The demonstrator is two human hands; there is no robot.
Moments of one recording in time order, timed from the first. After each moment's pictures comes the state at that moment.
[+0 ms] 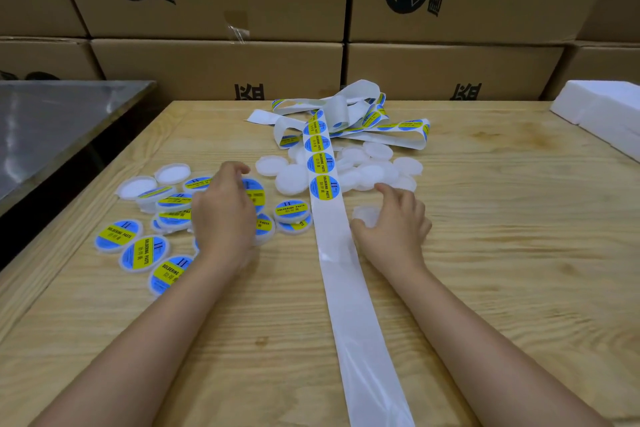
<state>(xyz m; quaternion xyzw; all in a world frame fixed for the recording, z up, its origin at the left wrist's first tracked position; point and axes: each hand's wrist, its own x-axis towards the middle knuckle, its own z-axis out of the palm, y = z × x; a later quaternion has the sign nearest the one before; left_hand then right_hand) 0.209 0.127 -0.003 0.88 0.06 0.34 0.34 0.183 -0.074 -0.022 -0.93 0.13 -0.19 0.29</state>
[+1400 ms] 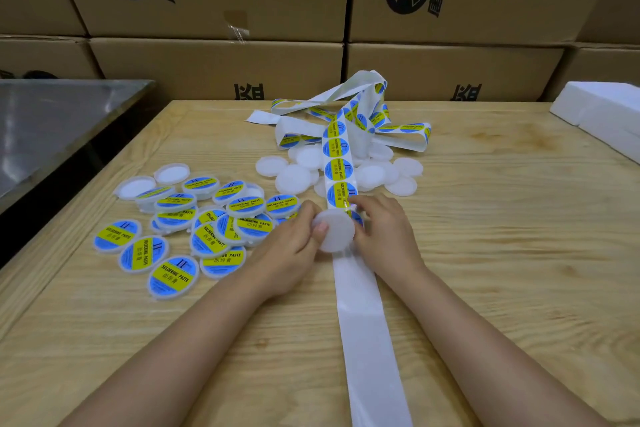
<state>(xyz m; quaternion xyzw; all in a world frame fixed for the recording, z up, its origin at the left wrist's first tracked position) 0.183 0.094 -0.021 0.88 -0.27 0.05 0.39 0.183 -0.077 -0.022 -0.93 -0.05 -0.20 0.31</state>
